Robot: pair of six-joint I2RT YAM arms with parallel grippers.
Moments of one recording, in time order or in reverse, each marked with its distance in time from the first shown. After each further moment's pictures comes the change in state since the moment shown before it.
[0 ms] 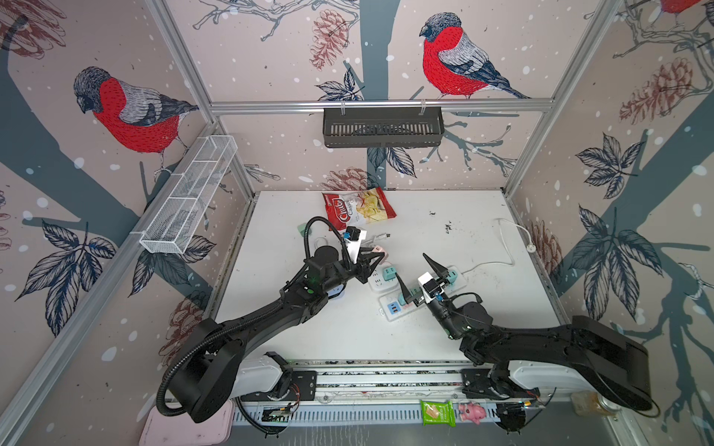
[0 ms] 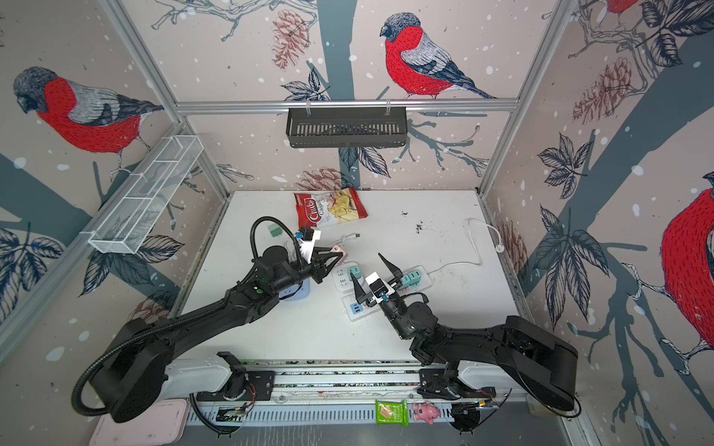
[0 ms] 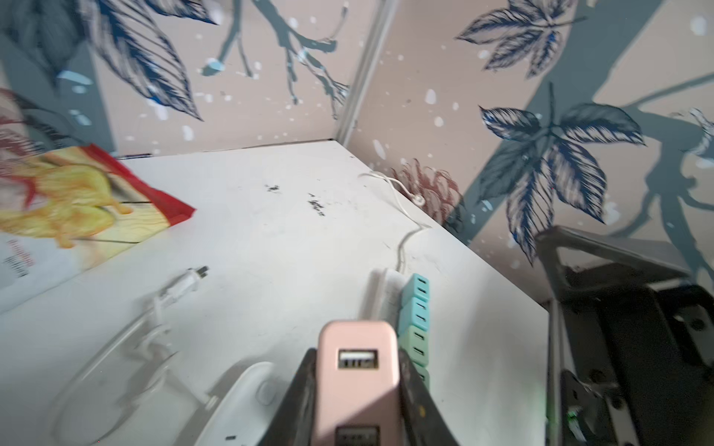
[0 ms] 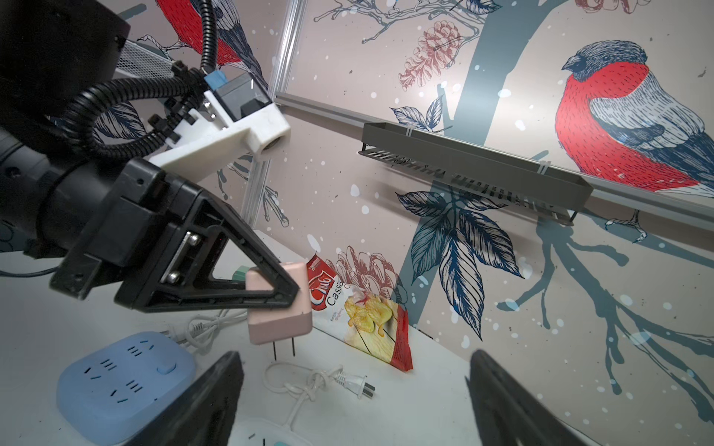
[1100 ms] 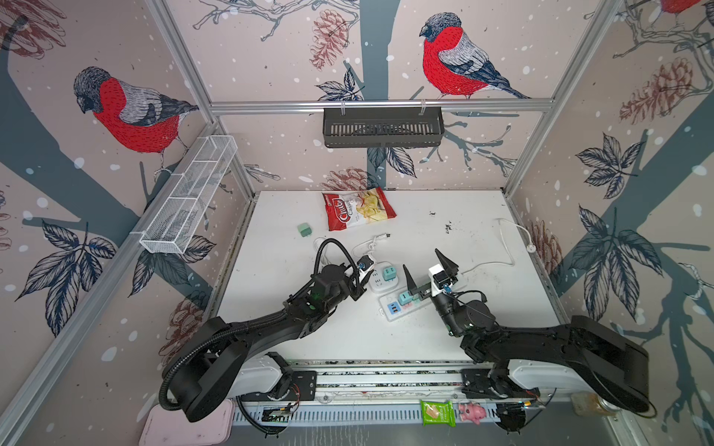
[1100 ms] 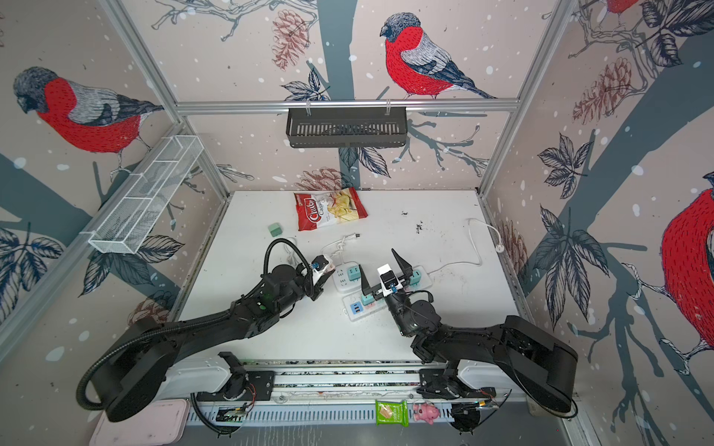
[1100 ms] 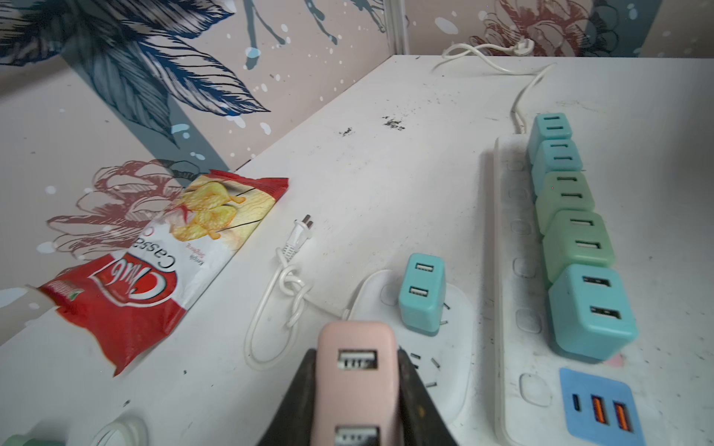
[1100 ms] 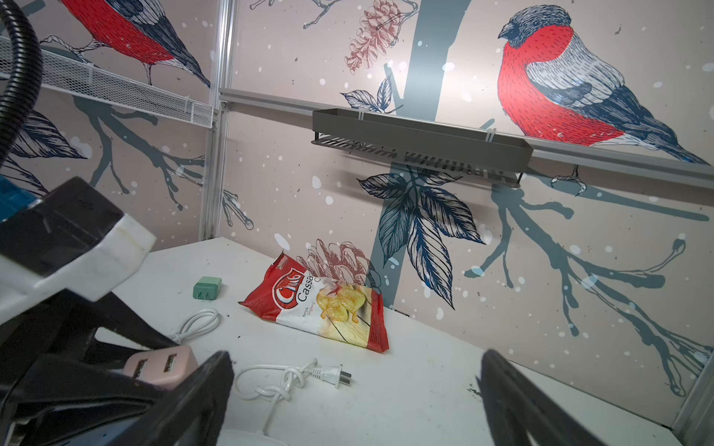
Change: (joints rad) left arm -0.089 0.039 -0.130 -0.008 -0.225 0.615; right arm -0.067 0.010 -0.014 0.042 0.085 0.093
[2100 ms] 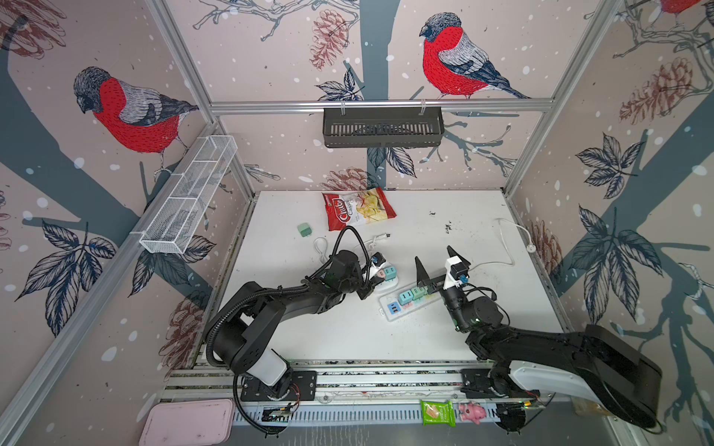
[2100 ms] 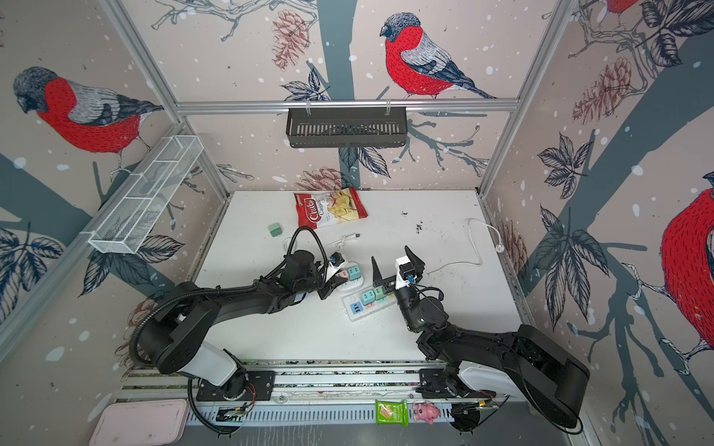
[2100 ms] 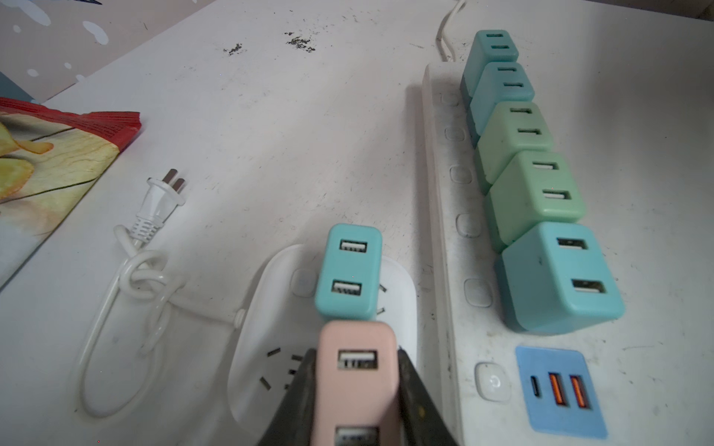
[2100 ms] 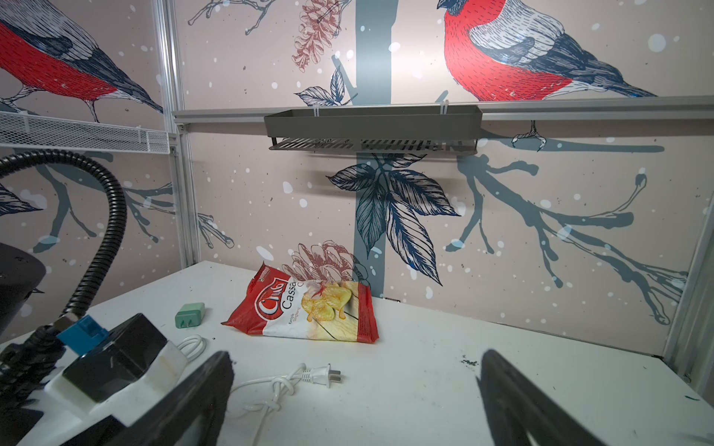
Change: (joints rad) left arm 0.066 0.277 0.176 -0.143 0.289 -0.014; right arm -0.108 -0.077 -0.024 -0.055 -0.015 0.178
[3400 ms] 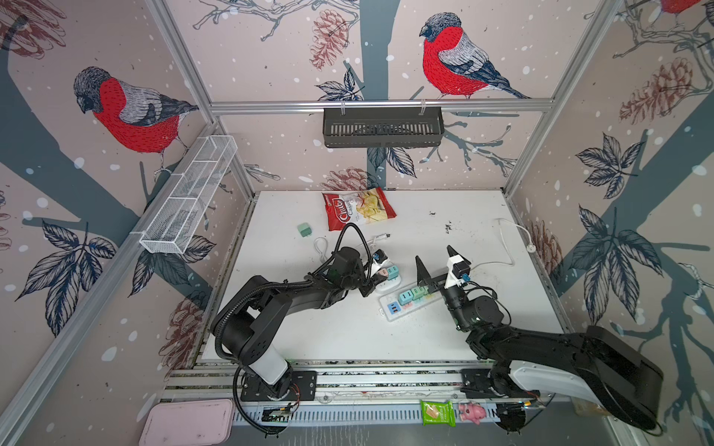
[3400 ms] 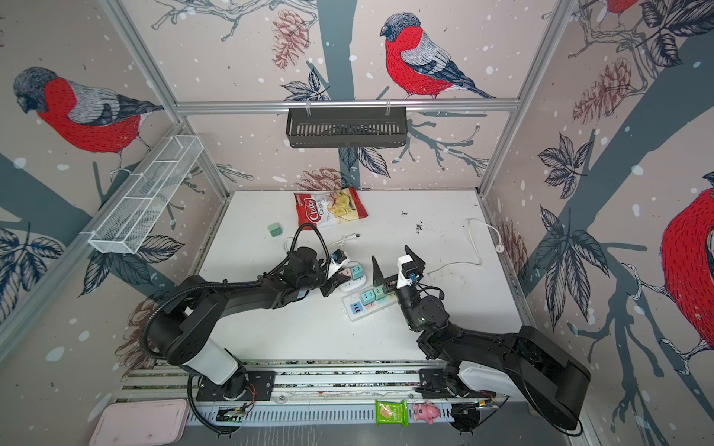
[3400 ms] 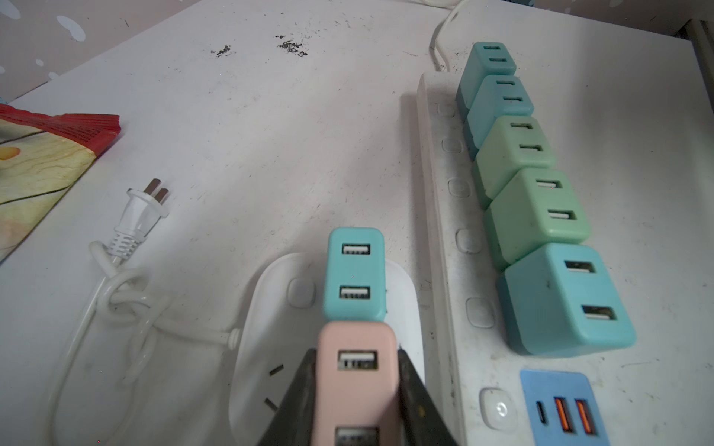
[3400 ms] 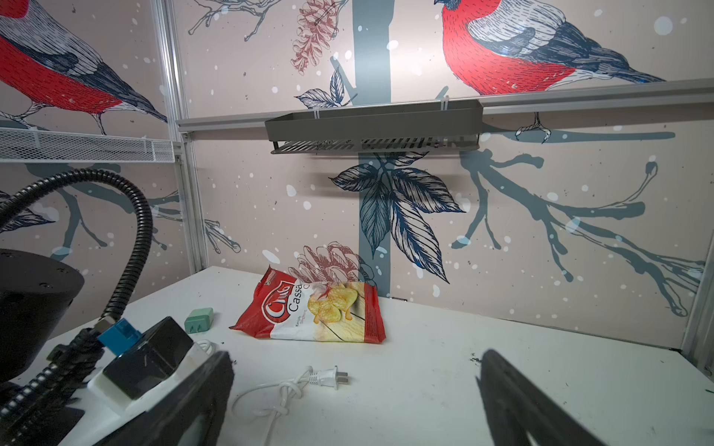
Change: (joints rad) left arm 0.009 0.059 0.044 0.005 0.047 -0.014; right arm -0.017 -0.006 0.000 -0.013 -0.024 0.043
